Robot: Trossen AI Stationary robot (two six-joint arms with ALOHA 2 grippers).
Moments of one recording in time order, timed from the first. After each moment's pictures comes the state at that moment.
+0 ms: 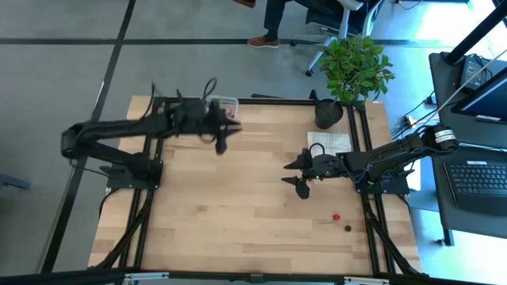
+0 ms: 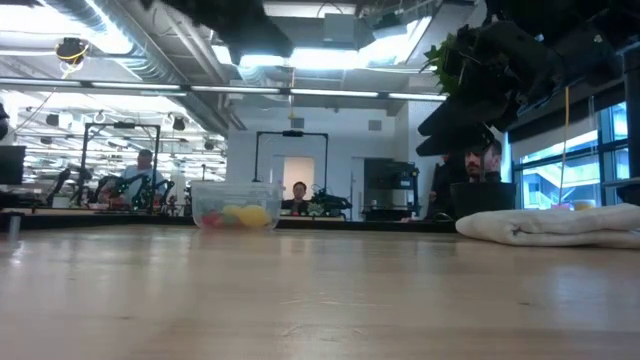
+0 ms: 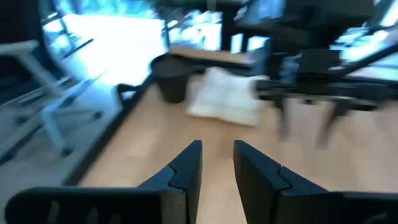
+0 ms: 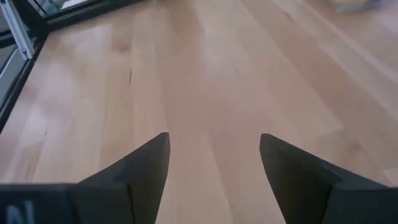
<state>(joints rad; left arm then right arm) 0.28 1.17 0.96 -0.16 0.01 0.01 0.15 1.25 0.47 0.26 0.18 0.38</state>
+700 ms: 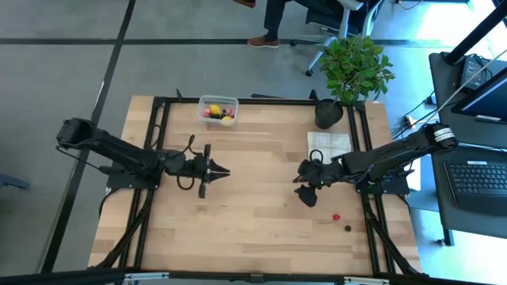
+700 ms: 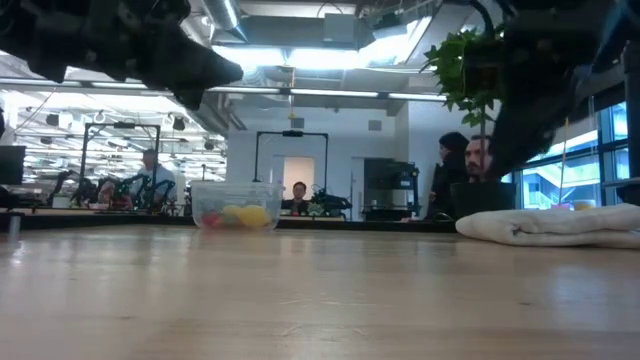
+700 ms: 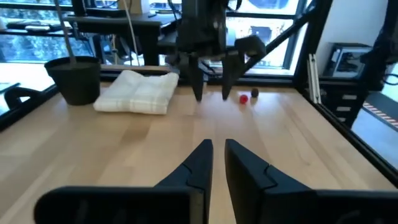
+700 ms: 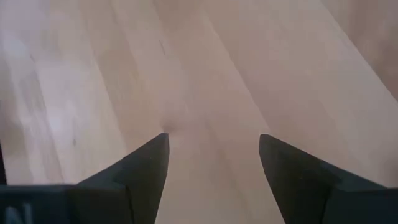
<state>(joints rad) -0.16 1.08 0.29 0.66 -0.16 -0.08 0.24 1.25 0.66 -0.35 0.09 0.72</state>
